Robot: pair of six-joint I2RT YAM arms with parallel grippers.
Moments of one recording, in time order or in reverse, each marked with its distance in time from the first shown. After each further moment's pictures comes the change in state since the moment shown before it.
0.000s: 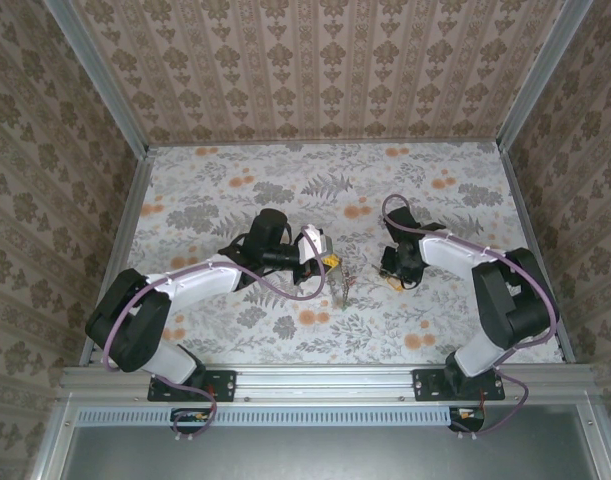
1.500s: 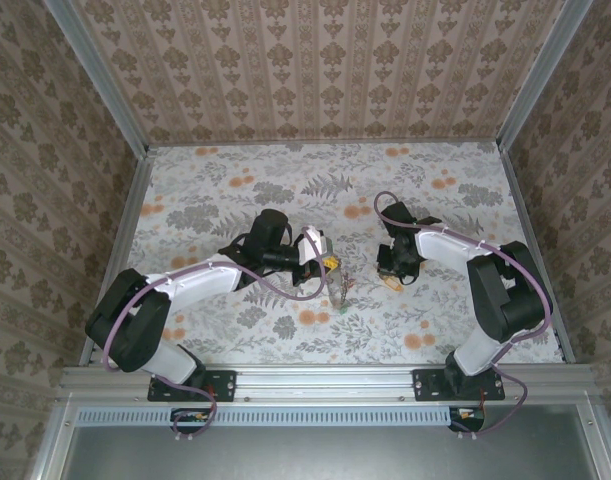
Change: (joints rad) left arm -0.001 0.000 0.005 -0.038 0.000 0.009; right arm 0.005 0.046 0.063 -0.033 -0.041 -0.132
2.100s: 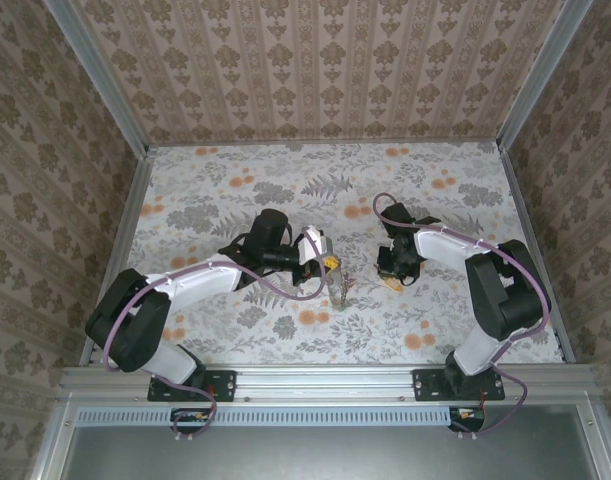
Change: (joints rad) left arm -0.001 0.000 0.002 0.000 0.000 0.000; right arm 0.000 0.015 0.003 -0.019 0.000 -0.020
